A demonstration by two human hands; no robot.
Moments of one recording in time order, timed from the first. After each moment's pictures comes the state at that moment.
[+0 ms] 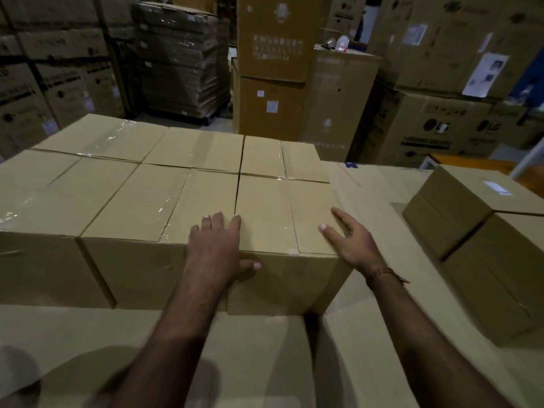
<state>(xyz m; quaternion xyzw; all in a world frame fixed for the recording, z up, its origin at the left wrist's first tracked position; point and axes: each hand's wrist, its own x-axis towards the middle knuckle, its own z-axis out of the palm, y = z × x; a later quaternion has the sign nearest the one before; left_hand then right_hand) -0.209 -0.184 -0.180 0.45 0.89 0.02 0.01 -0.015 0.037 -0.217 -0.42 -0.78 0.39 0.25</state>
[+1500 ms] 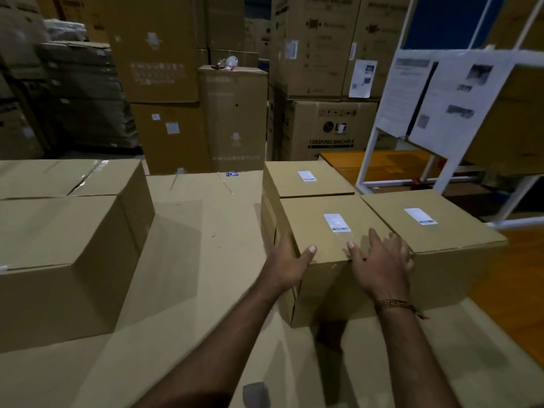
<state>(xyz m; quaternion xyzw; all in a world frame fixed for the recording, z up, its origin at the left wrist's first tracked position) 0.321 0.196 -0.205 0.49 0.68 0.46 0.28 0.510 0.286 -0.202 -0.64 -0.73 0.07 0.22</state>
